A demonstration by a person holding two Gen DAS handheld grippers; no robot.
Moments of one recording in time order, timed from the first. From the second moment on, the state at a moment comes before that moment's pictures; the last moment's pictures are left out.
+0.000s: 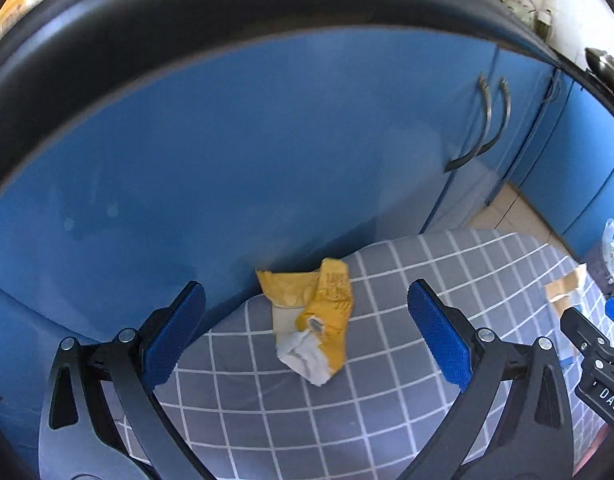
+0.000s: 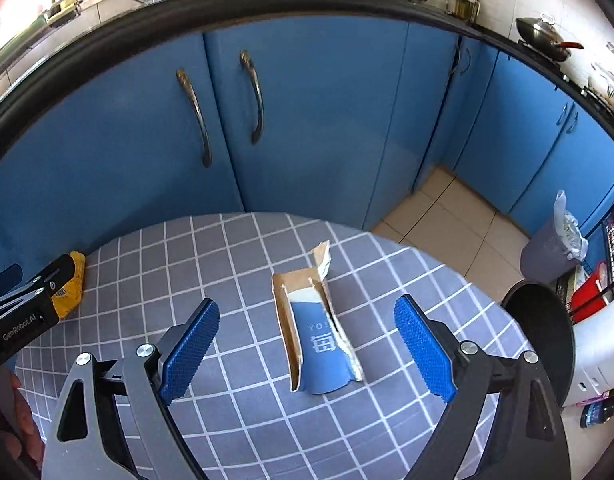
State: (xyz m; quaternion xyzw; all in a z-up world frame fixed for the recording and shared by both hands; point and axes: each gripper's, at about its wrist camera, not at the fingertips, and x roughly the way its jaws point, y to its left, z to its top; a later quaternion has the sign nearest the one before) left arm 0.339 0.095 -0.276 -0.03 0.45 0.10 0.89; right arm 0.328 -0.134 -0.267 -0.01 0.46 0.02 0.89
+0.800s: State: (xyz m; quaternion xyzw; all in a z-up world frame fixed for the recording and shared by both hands) left arm 0.335 0.102 -0.300 -0.05 0.47 0.07 0.88; right arm 0.319 -0.128 -0.281 -0.01 0.49 0.05 0.87
